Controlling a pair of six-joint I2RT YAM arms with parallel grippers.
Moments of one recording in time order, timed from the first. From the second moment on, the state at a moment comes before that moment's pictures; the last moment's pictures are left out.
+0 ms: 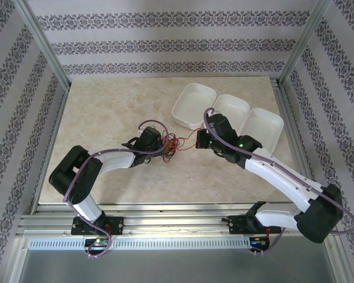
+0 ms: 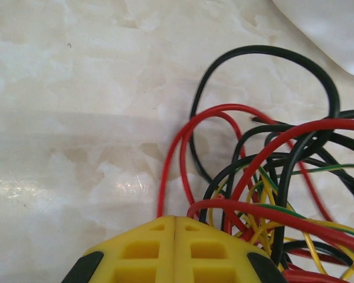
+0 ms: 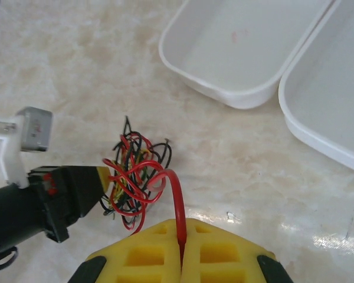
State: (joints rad) left arm -0.58 1.67 0.81 -0.01 -0.10 -0.75; right arm 0.67 1.19 1.01 -0.53 0.13 0.59
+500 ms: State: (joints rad) left arm -0.58 1.67 0.81 -0.02 -0.10 -0.75; right arm 0.66 1.16 1.10 -0.53 0.15 0.48
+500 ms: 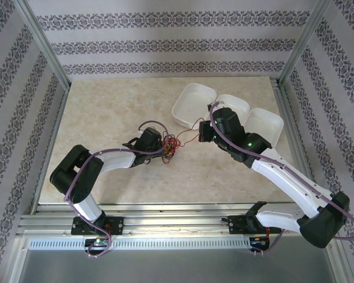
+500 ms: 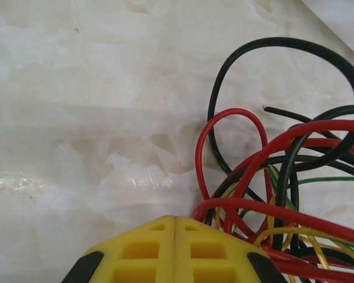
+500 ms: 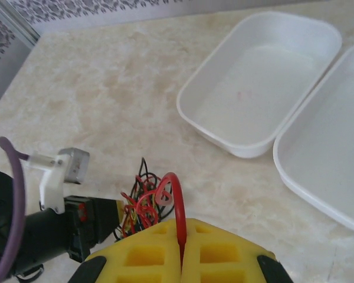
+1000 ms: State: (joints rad) left arm -0.58 1.69 0.81 -0.03 -0.10 -0.75; right arm 0.59 1.07 1.14 -0.53 0.18 0.42
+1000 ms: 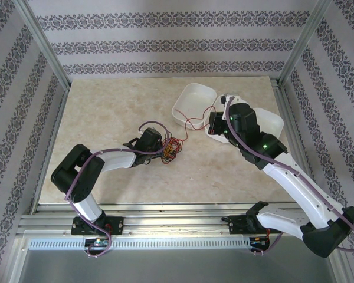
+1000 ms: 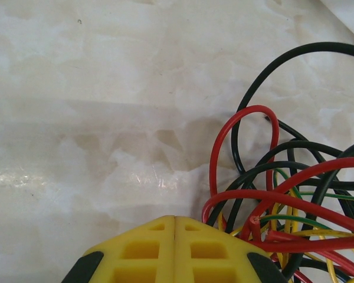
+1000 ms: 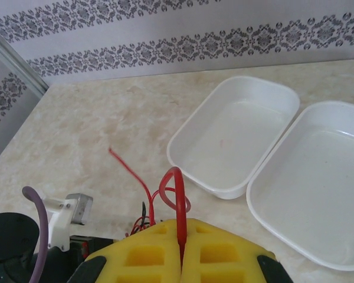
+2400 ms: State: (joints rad) left arm -0.58 1.69 0.81 -0.03 -0.10 -0.75; right arm 0.01 0.94 1.06 -0.66 0.41 0.42
